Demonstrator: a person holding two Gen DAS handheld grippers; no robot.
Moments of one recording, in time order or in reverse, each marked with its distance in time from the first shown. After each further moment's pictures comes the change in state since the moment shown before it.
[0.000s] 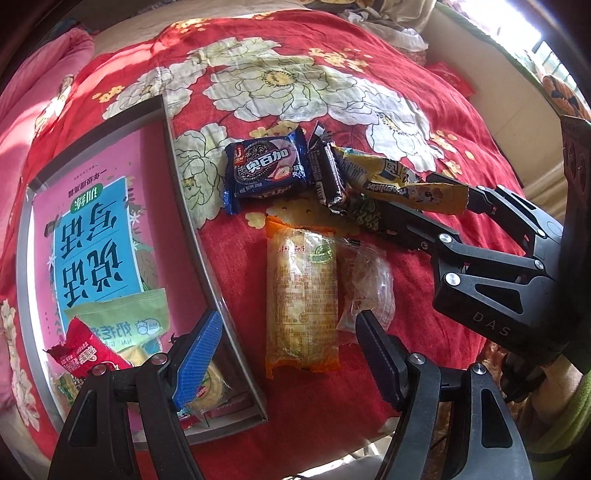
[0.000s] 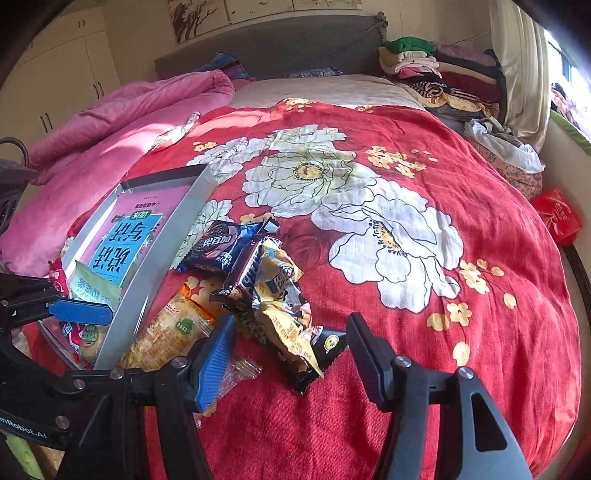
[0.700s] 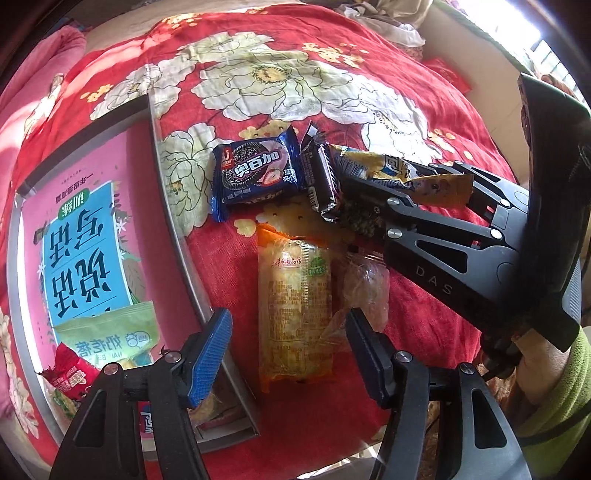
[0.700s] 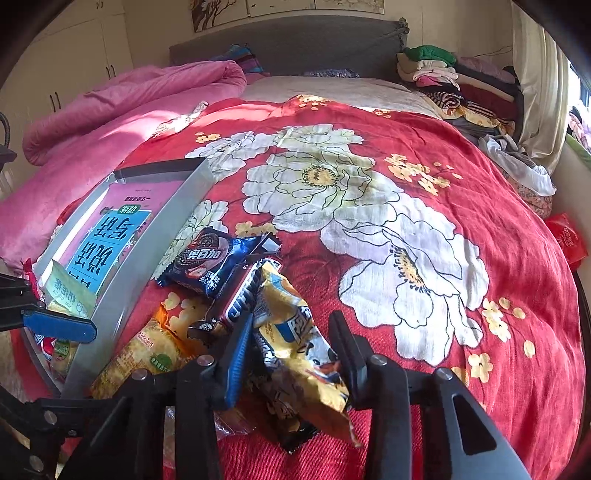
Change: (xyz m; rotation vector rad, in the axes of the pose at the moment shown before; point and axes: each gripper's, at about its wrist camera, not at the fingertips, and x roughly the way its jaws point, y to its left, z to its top) left arm 0.008 -0.004 0.009 0.009 0.025 -0.020; right arm 0.037 0.000 0.019 -0.075 0.008 0.009
